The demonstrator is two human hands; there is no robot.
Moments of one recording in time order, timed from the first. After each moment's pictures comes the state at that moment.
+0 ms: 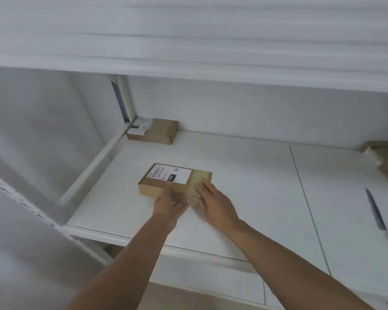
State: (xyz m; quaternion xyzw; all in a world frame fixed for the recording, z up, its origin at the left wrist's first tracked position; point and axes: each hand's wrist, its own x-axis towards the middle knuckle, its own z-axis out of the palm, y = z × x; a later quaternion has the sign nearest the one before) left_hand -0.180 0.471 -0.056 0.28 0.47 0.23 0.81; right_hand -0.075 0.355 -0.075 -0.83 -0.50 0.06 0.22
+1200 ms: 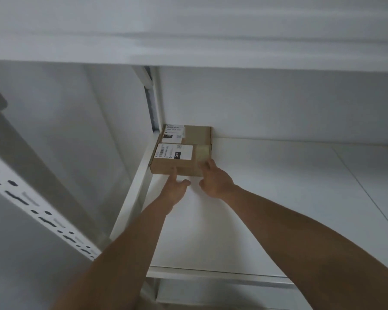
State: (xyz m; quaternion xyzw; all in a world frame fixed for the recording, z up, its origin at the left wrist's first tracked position) left_hand -0.205 0.706 -0.075 0.73 0.35 0.06 0.58; right_hand -0.089 0.595 -0.068 -0.89 -0.43 0.09 0.12
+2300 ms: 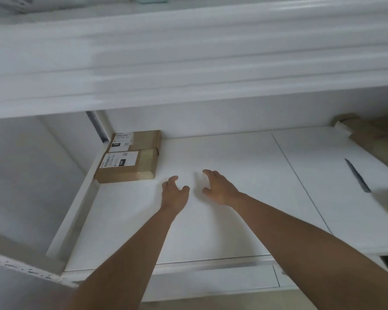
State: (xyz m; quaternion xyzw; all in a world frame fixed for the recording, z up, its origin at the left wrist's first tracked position) left_hand -0.132 0.523 -0.061 0.78 0.37 0.08 0.50; right_hand -0.025 0.391 -0.060 -0.90 -0.35 0.18 0.21
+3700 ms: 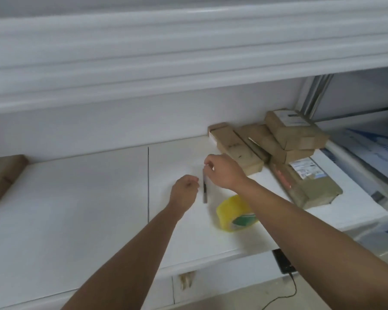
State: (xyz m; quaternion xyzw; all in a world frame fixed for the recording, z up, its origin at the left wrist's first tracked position) left_hand 0.120 0.075 -0.030 0.79 0.24 0.05 0.56; right_hand 0.213 -0.050 0.008 -0.92 -0.30 -0.01 0.25
